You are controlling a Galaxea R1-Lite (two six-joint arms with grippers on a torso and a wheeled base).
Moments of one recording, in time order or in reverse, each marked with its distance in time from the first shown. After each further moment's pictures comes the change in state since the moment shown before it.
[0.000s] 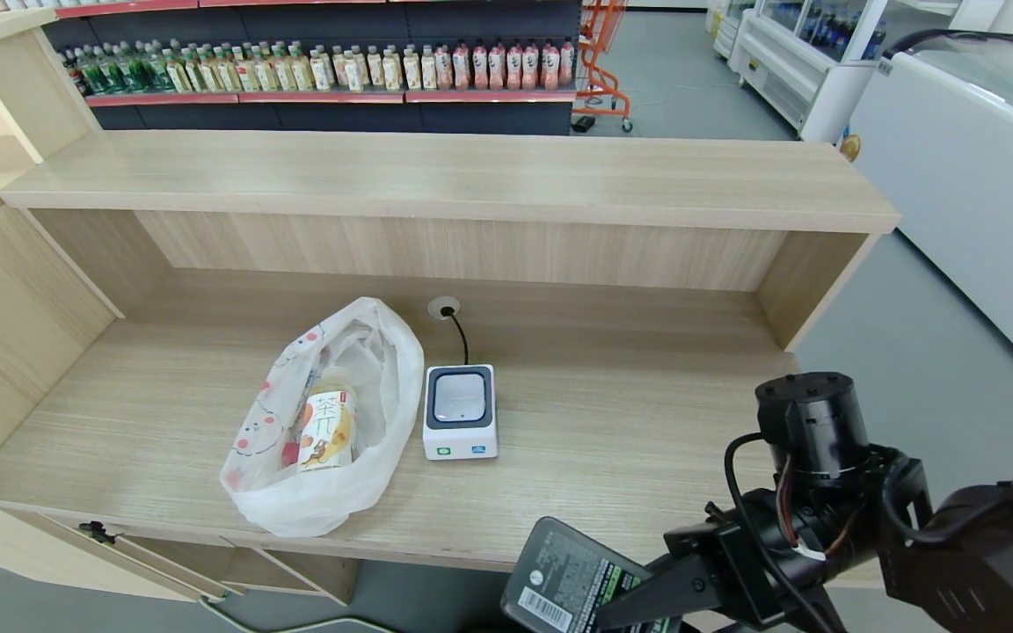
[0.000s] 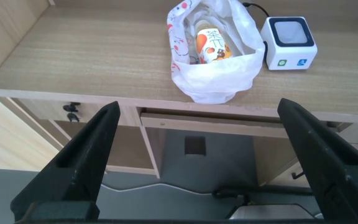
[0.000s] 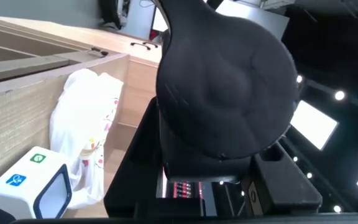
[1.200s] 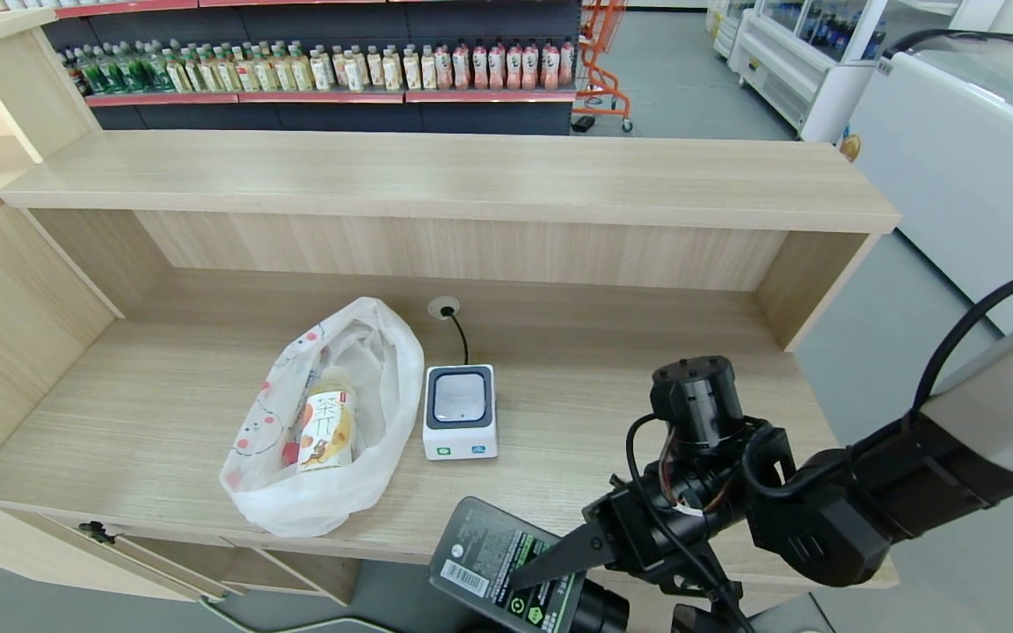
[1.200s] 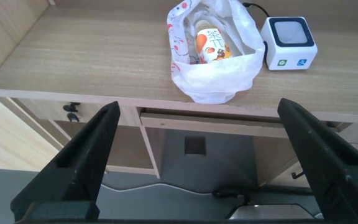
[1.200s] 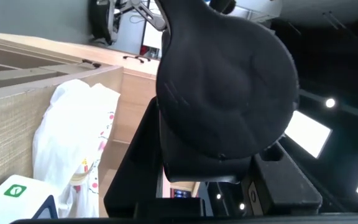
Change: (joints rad) left arm 0.000 0.000 0.000 0.000 0.000 0.000; right arm 0.077 0.206 -0.260 0.028 0.021 0.039
